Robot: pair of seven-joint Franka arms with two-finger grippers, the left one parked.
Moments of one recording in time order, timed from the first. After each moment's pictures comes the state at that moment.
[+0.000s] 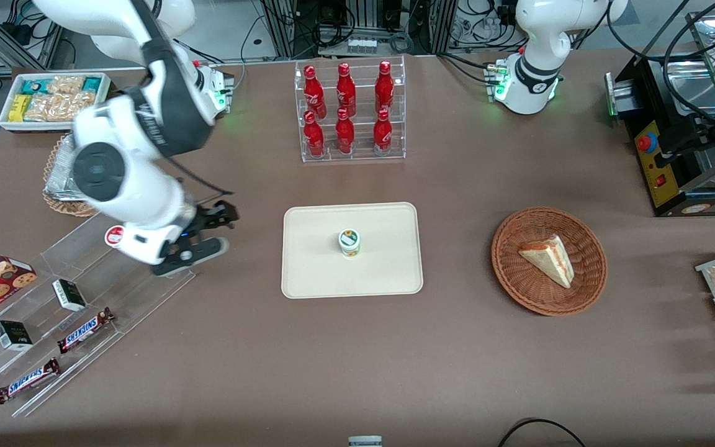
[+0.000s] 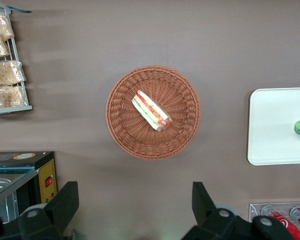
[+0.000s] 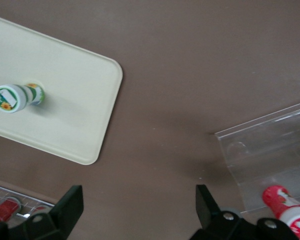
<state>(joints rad) 0.43 0.24 -0.15 -1.61 0.08 1.73 -0.08</state>
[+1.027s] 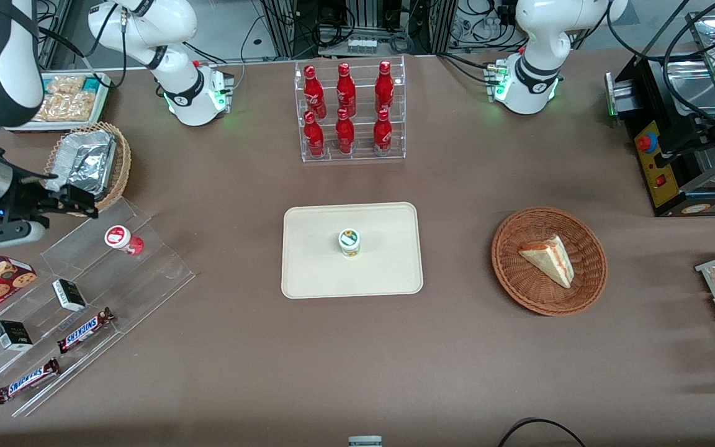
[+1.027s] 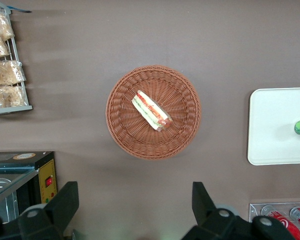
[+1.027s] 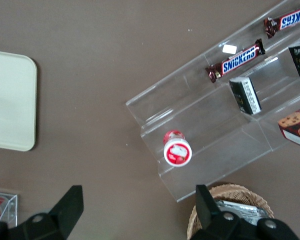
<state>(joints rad) 0.08 0.02 -0.12 -1.70 0.00 1.62 -0.19</state>
